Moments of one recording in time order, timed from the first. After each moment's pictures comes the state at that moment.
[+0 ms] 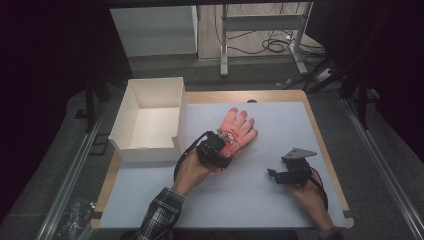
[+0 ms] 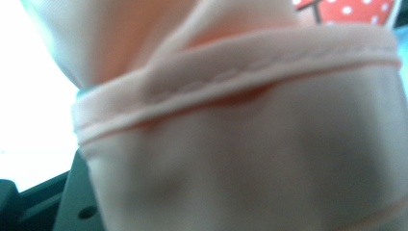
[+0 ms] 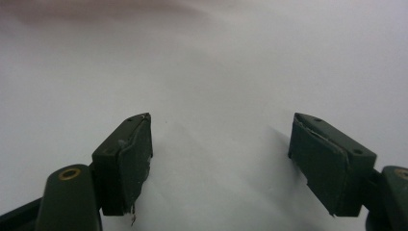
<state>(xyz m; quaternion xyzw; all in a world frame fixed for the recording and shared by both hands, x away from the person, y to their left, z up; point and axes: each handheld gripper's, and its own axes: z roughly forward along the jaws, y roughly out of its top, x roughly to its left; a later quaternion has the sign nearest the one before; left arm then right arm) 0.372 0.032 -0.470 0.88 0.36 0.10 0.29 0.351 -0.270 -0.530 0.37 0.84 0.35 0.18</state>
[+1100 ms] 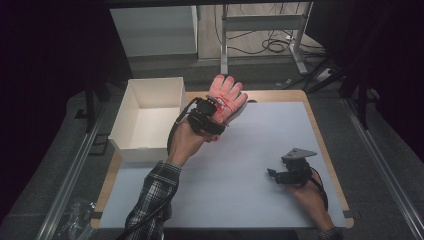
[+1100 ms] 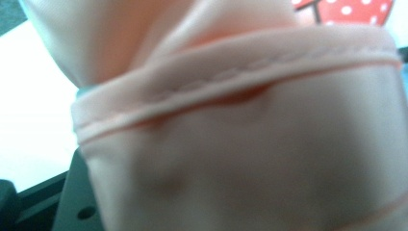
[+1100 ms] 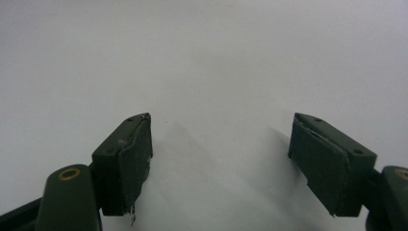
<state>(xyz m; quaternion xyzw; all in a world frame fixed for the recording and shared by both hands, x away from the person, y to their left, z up) 0.421 0.060 -0.389 0.85 0.42 0.13 0.29 0.352 -0.270 -0.531 0.37 0.84 0.35 0.18</state>
